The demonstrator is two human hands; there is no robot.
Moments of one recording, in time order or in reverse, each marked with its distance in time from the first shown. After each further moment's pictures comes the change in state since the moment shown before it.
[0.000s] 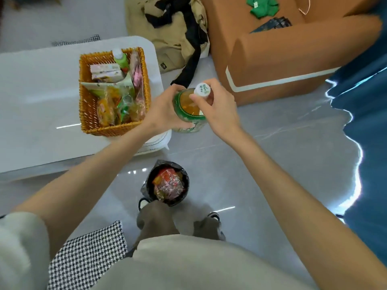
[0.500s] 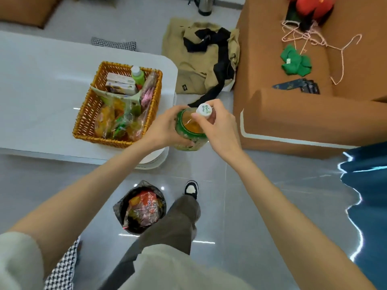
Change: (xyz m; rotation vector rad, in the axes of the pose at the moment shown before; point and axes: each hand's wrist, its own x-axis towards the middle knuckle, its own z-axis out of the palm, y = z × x) left_hand 0.075 0.017 0.034 -0.083 0.164 -0.188; right_hand 0.098 0.036 -0.057 0.044 -0.220 -0.114
